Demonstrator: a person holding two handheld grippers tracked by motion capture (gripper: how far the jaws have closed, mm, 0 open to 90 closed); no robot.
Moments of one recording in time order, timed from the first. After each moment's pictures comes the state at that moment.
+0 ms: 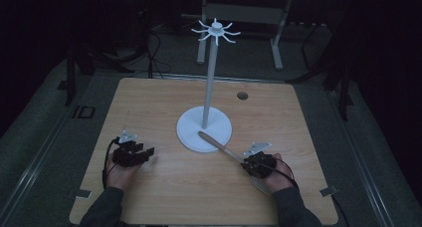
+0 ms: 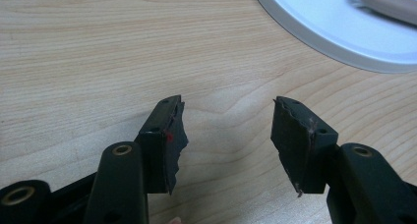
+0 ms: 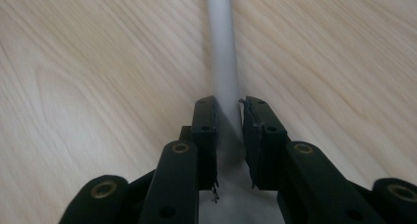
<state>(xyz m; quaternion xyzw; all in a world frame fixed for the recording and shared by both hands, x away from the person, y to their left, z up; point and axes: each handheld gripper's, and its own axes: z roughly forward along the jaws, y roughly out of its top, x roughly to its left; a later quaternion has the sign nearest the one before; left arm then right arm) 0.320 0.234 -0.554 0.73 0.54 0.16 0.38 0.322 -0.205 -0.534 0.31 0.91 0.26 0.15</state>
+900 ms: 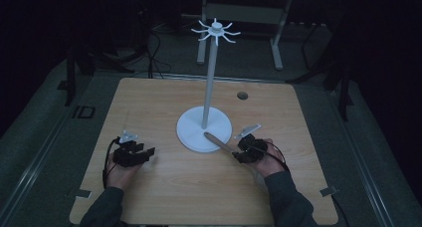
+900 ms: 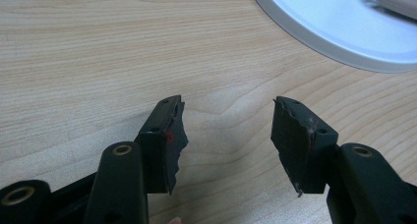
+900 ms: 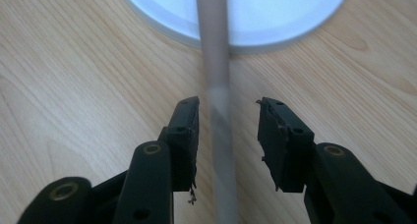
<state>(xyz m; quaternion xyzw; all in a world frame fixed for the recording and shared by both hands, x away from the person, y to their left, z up) 0.320 0.233 -0.554 0.74 0.54 0.15 0.38 0.357 -0.171 -0.502 0.32 0.91 0.23 0.13</state>
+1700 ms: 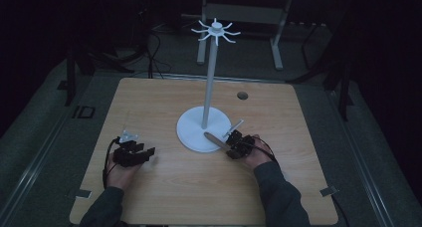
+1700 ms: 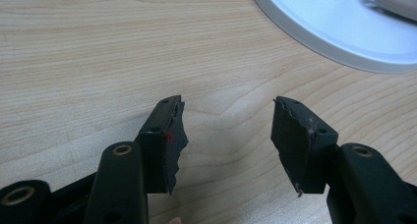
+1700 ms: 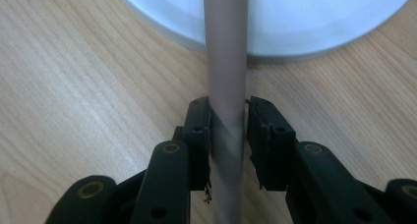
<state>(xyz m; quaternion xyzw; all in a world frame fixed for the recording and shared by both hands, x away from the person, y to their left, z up) 0.321 0.233 -0.554 0.73 0.54 0.15 0.38 0.387 -0.141 -0.527 0.30 0.93 0.17 0.09</state>
